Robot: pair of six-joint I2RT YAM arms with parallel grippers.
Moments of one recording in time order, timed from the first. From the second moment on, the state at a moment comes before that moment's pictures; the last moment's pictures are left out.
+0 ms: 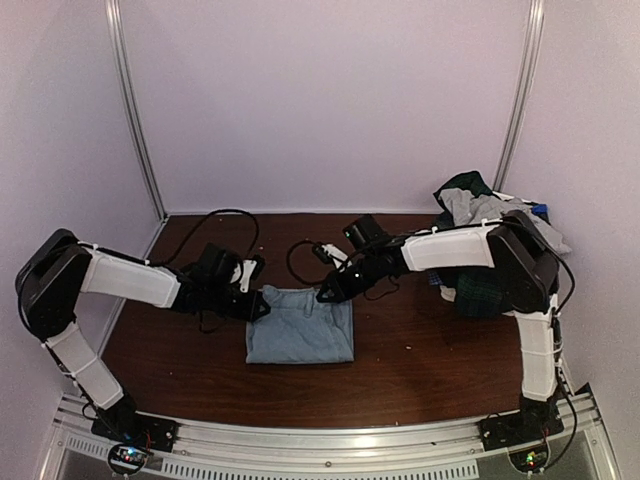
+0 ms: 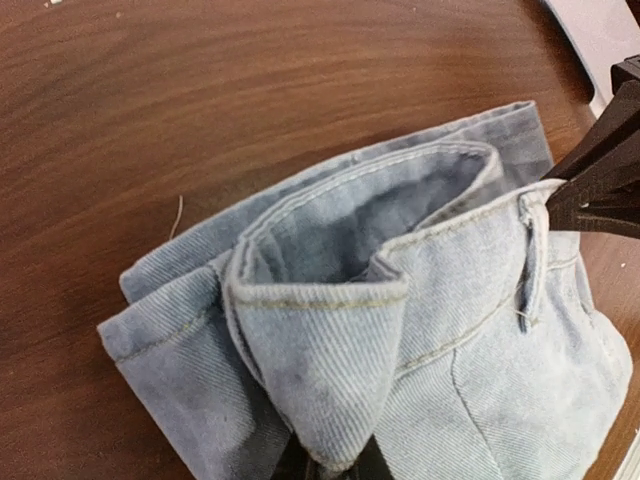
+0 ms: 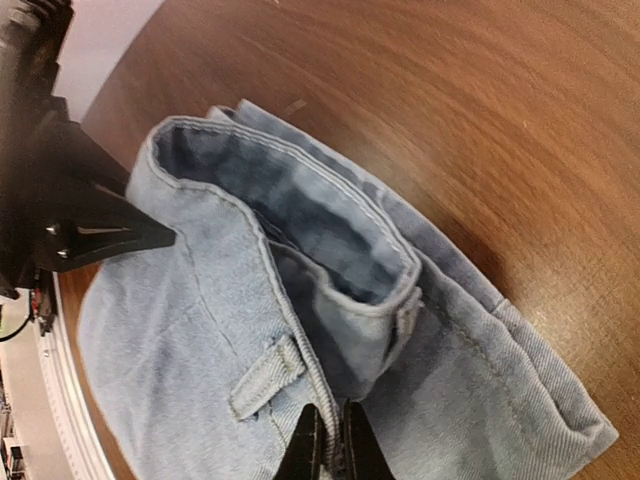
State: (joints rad) left arm -0.63 1.61 0.77 0.03 0.18 -0.33; right arm 0.72 2.08 1.49 -0.27 -0.48 0.22
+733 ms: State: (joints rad) left arm -0.65 1.35 0.76 0.06 0.31 -0.31; right arm 0.71 1.76 1.24 -0.03 -0.51 0.36
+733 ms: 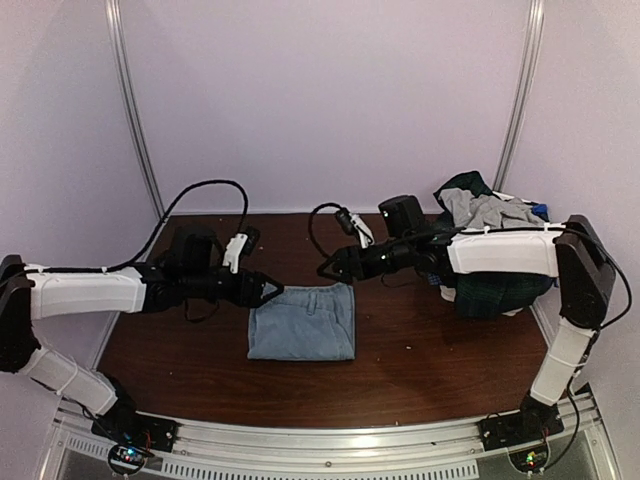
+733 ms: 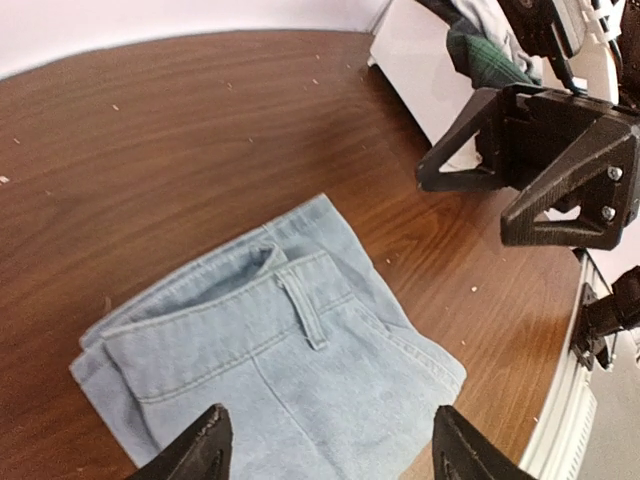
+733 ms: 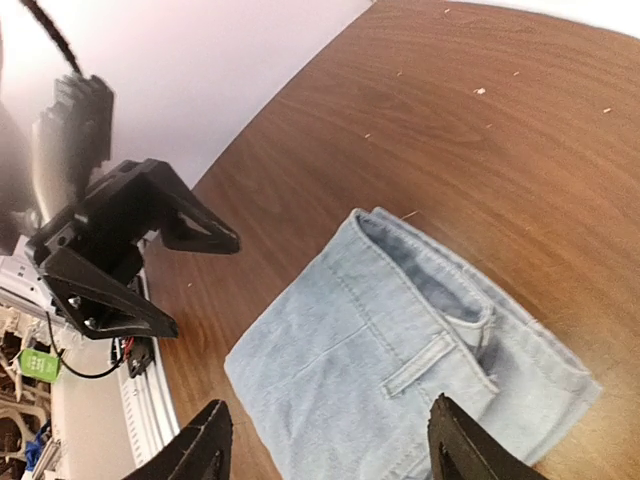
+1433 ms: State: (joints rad) left arm -0.62 1.57 0.80 -0.01 0.15 -0.37; right arm 0.72 1.84 1.11 0.01 -0.53 0.40
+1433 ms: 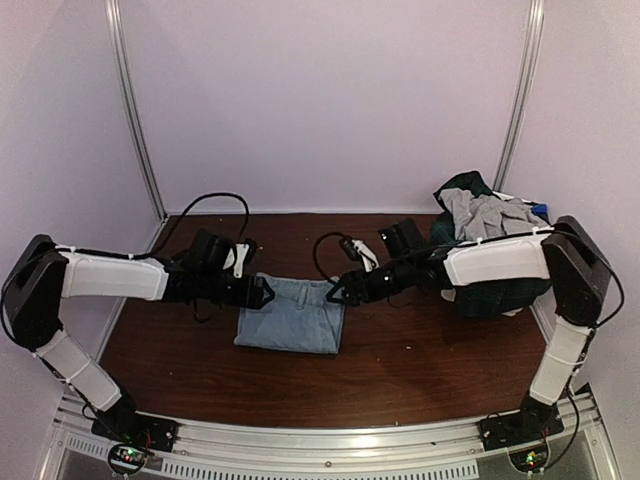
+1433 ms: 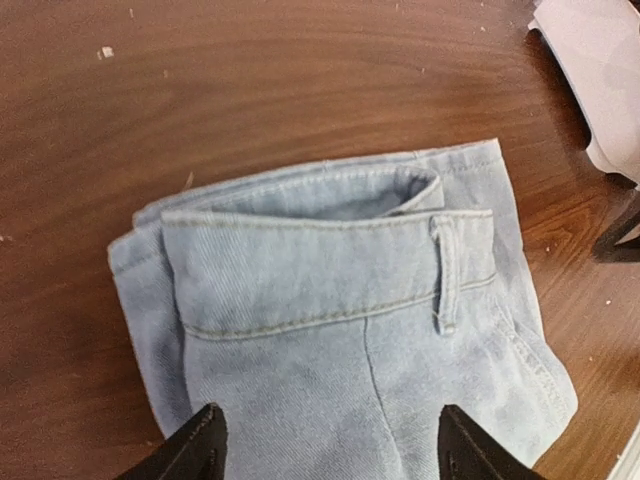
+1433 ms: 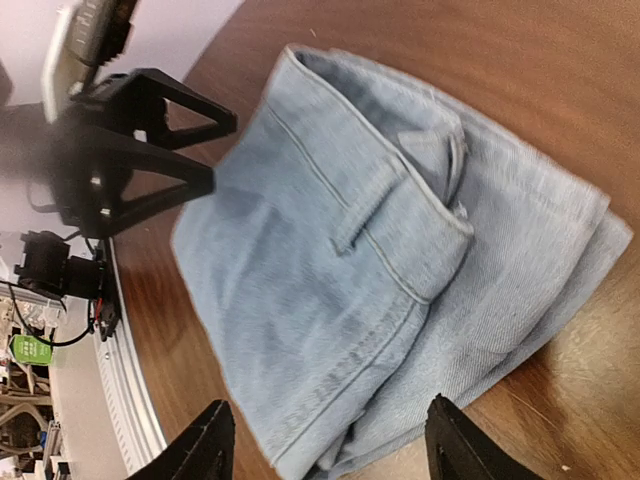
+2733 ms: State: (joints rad) left arm -0.35 2.13 1.52 -0.52 -0.11 -0.19; right arm 0.39 1.03 0.95 -0.25 -0.12 0.18
